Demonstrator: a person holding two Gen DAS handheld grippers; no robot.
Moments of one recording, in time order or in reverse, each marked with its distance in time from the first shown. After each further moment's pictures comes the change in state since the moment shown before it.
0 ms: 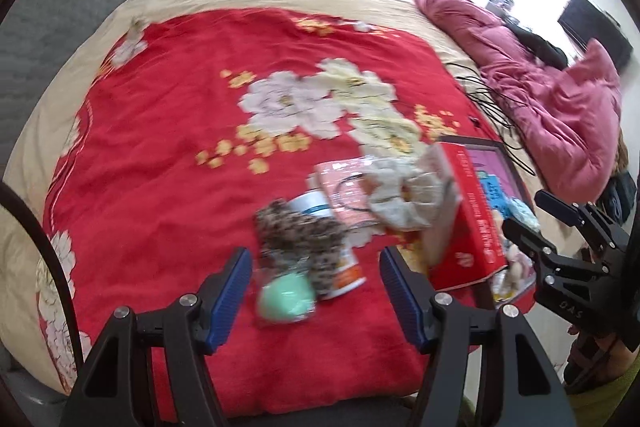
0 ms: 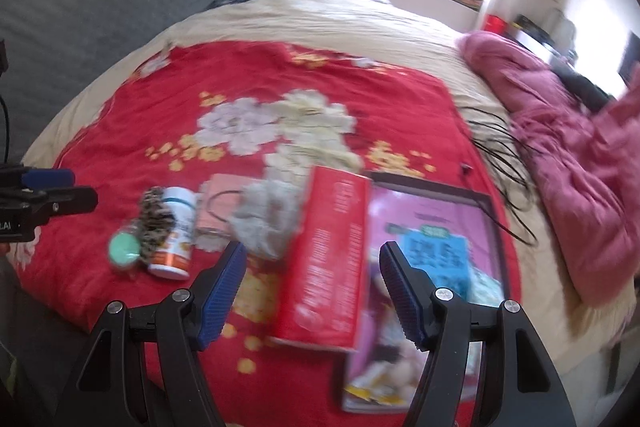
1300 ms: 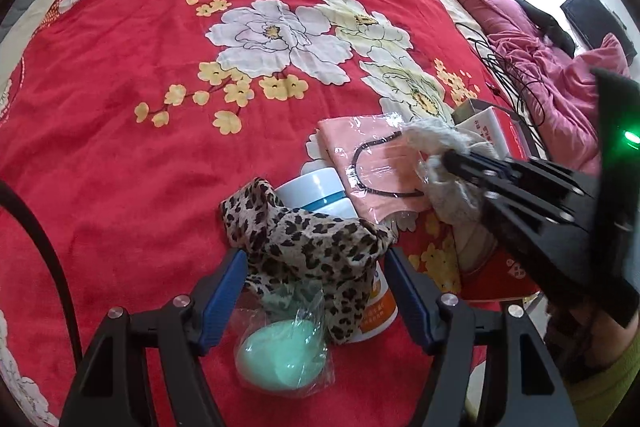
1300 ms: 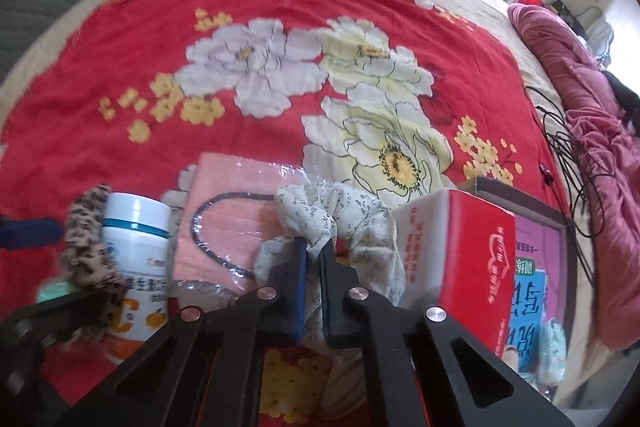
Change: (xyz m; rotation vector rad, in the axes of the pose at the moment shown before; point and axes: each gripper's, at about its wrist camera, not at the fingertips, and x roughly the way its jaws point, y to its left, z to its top) left arm 0.115 0.016 0.008 -0.016 0.161 -0.102; right arm 0.150 0.042 0.035 -0.042 0.181 0.002
